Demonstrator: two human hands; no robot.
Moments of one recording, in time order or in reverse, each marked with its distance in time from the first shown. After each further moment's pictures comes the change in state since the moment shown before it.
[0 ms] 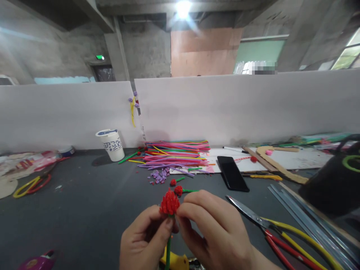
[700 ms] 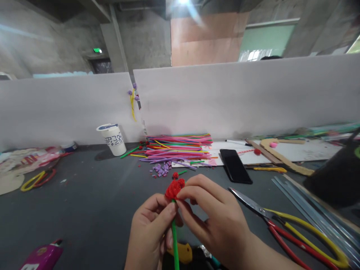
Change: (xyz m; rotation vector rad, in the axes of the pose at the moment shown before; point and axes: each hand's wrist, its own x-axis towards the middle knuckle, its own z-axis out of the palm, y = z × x) left_hand 0.005 -0.002 0.000 -0.146 -0.079 -0.340; right_hand 0.001 0.005 0.007 0.112 -0.026 0.156
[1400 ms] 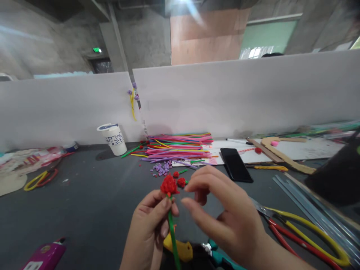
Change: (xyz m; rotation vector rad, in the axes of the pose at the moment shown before) left_hand 0.004 0.005 -0.004 -0.155 -0.041 -0.024; right_hand 0.006 -0.001 -0.012 0.216 -0.056 0.242
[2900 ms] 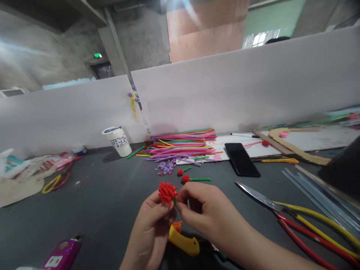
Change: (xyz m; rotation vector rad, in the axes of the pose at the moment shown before) left_hand 0.004 0.005 -0.004 -0.070 -0.116 -0.049; right_hand -0.001 0.003 0.020 0.067 -0.304 0.470
